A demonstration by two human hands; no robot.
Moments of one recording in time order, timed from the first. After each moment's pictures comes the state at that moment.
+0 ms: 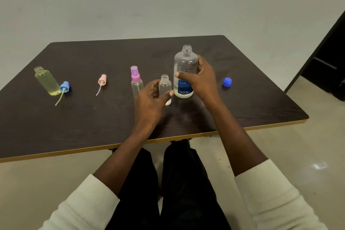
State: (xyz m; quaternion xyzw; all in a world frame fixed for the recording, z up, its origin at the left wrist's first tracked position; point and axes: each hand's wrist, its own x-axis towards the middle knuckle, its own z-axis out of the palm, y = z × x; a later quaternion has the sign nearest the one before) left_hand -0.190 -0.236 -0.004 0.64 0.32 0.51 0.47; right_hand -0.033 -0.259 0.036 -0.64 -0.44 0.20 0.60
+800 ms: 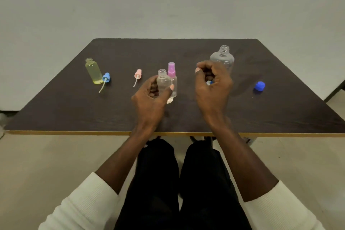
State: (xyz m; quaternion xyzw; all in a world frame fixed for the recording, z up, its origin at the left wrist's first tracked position) left_hand -0.266 -0.239 0.000 0.61 0.37 0.60 0.36; right_hand -0.131 -0.280 0.041 -0.51 -0.49 -0.04 0.70
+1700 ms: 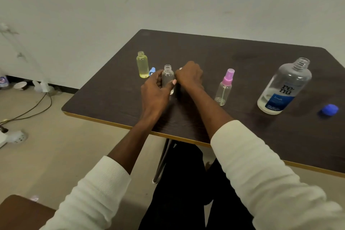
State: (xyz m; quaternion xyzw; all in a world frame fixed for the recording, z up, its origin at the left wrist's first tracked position) left_hand -0.365 -0.161 -0.005 0.58 0.52 0.56 0.28; right_hand -0.253 -0.091 0.022 -0.77 -0.53 0.15 0.33
